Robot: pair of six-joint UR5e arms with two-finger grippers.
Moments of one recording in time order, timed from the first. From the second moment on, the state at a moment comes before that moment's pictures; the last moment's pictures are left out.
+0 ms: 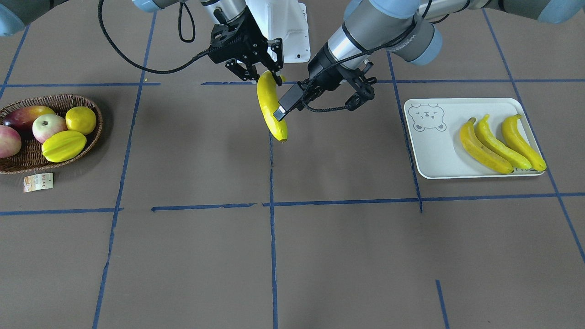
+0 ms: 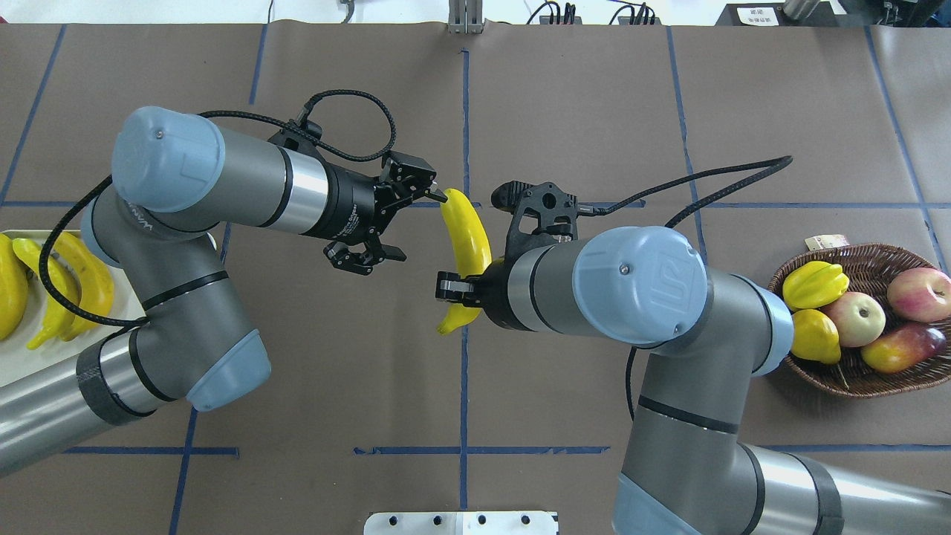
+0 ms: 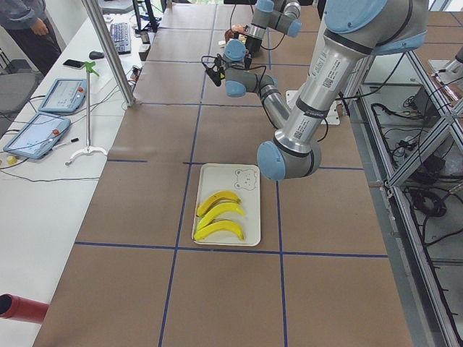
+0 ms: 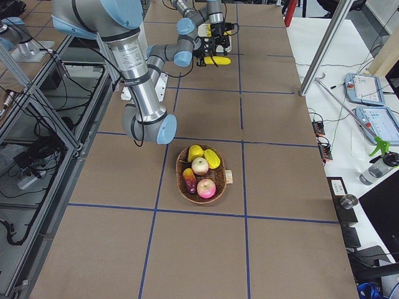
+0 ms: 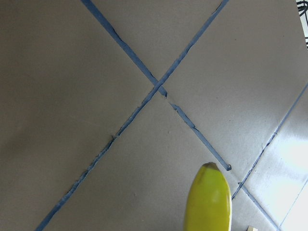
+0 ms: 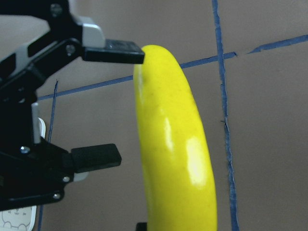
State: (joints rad) left arm -0.62 -2.16 -1.75 -2.22 -1.98 -2.19; right arm 0.36 -1.00 1.98 -1.31 1.62 1.45
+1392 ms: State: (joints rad) left arm -0.60 -2.17 -1.74 -2.22 -1.98 -2.20; right arm 0.33 -1.00 2.00 -1.31 1.58 1.46
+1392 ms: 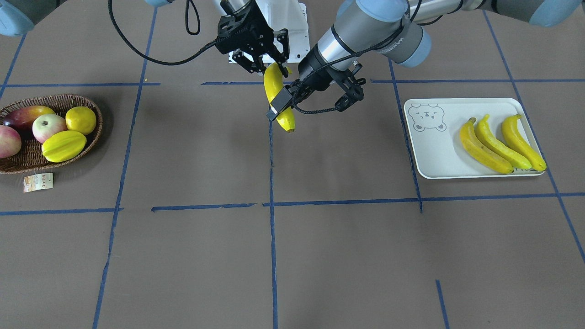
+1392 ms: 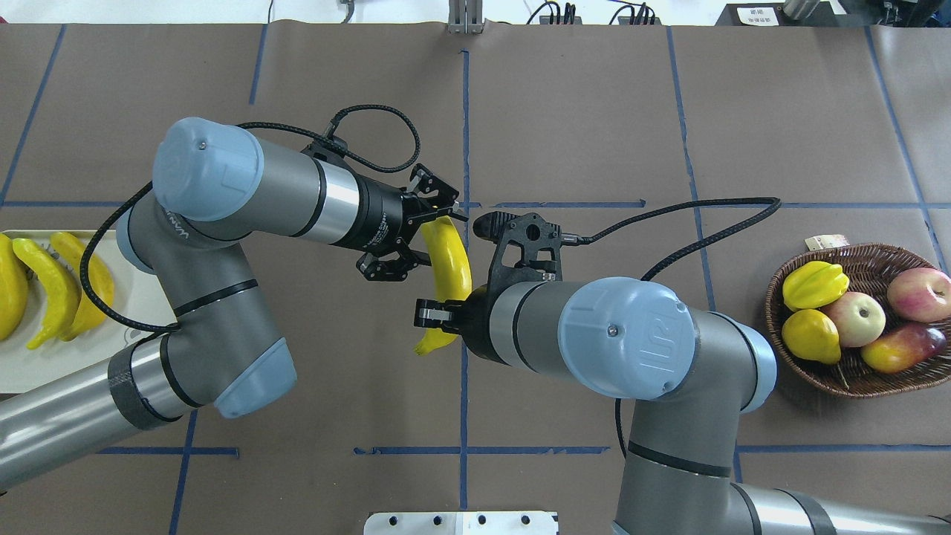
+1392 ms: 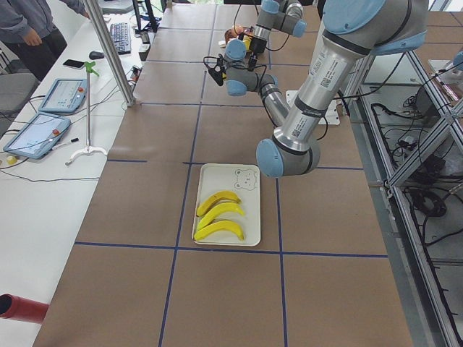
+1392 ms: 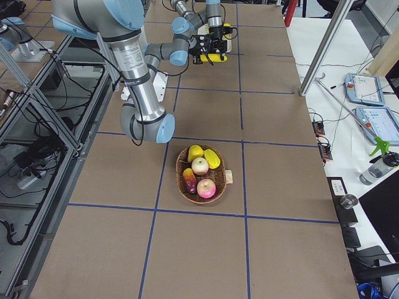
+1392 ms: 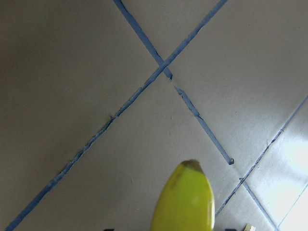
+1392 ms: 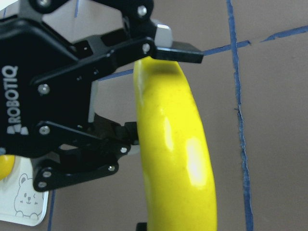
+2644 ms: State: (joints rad) left arm -0.62 -2.10 -1.73 -2.22 -1.97 -2.19; right arm 0.45 -1.12 2.11 -1.32 1.82 1.48
